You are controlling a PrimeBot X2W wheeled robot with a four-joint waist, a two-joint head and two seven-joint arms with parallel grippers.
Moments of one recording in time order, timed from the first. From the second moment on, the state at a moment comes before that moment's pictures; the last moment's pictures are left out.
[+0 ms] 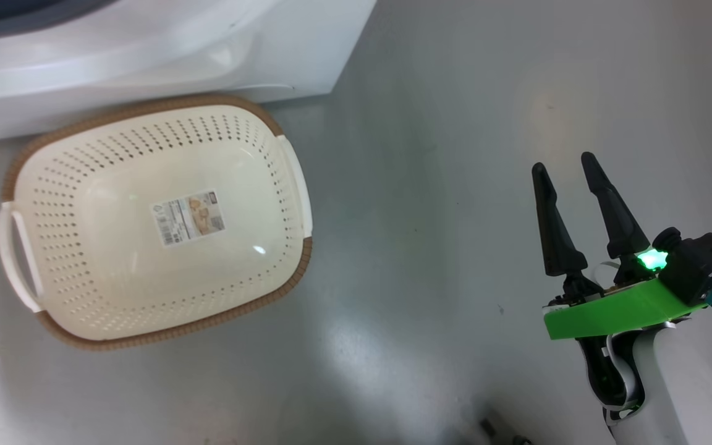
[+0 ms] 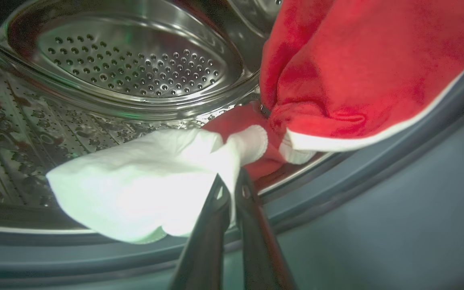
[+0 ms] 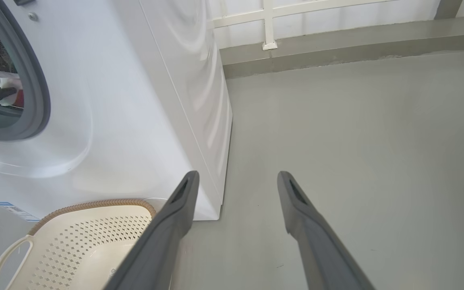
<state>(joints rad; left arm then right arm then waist) -1.46 0.37 -0.39 1.30 0.04 0.02 -0.22 -0.29 -0.04 0.07 0.13 0.39 0.12 -0.26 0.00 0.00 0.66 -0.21</state>
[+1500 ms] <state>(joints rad) -0.58 0.07 0.14 0.06 -0.17 -0.12 -0.25 -0.18 -0.04 -0.07 0.14 0.35 0.12 -0.26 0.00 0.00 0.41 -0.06</state>
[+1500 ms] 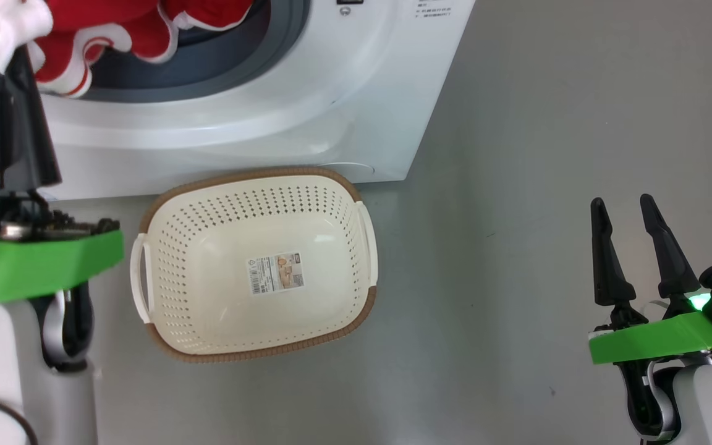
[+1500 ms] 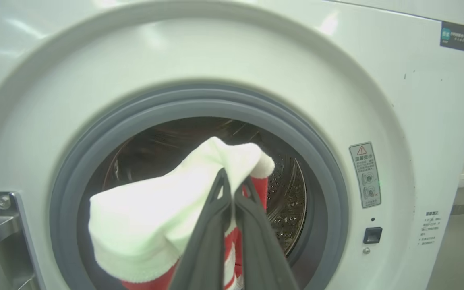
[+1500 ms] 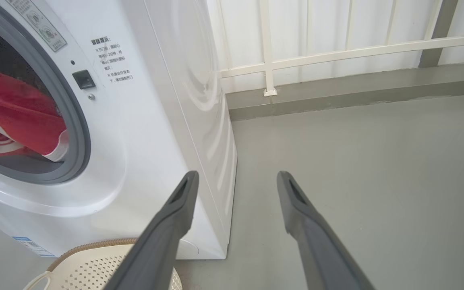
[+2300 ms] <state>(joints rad) -0.39 0.04 -0.01 0.17 -0.15 -0.12 -0.26 -0.18 -0.04 -0.05 0.14 0.35 0.12 -0.26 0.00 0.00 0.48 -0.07</state>
